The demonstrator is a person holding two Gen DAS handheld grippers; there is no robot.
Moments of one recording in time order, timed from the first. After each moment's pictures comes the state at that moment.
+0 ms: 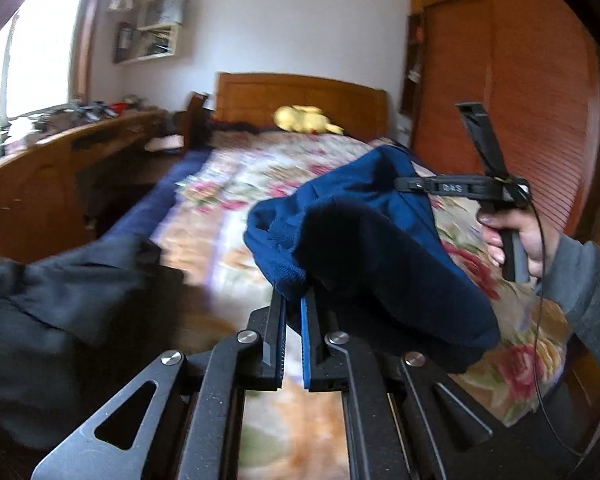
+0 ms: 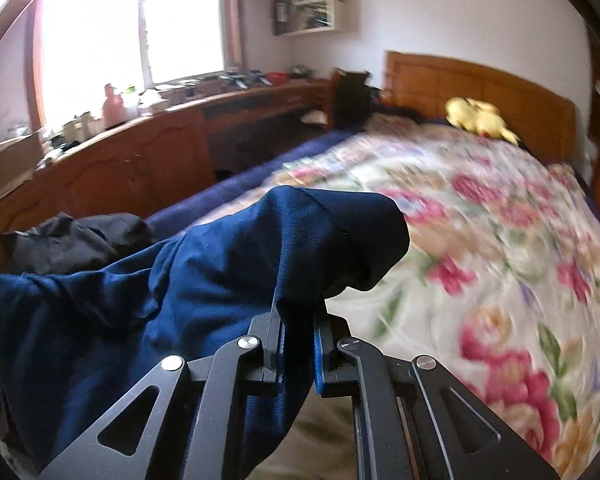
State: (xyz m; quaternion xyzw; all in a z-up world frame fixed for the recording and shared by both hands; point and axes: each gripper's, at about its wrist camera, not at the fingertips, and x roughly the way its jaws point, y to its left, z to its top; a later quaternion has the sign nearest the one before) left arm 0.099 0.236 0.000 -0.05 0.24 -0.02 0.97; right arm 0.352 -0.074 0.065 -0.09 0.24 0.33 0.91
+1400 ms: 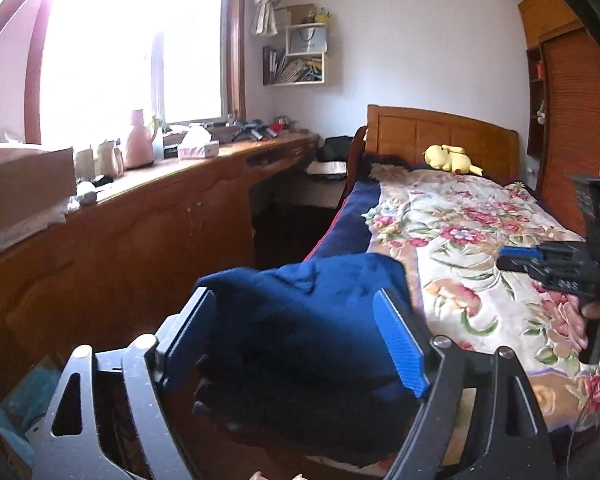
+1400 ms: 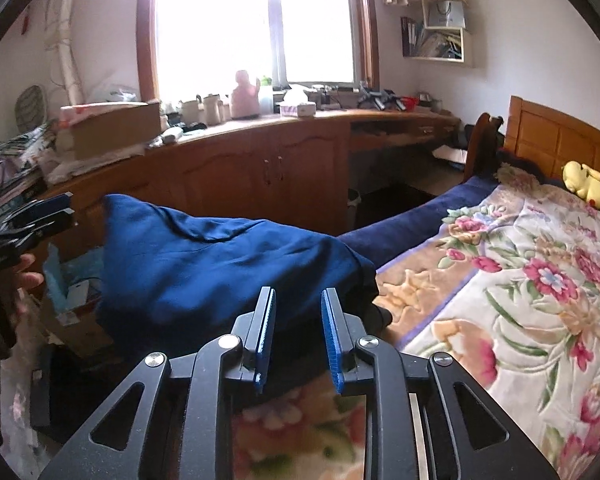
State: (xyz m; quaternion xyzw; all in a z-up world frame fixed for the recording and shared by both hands) left arm -0.027 0.428 0.054 -0.04 0.20 0.21 0.95; right arm 0.232 0.132 0.060 -0.13 0.20 0.48 0.85
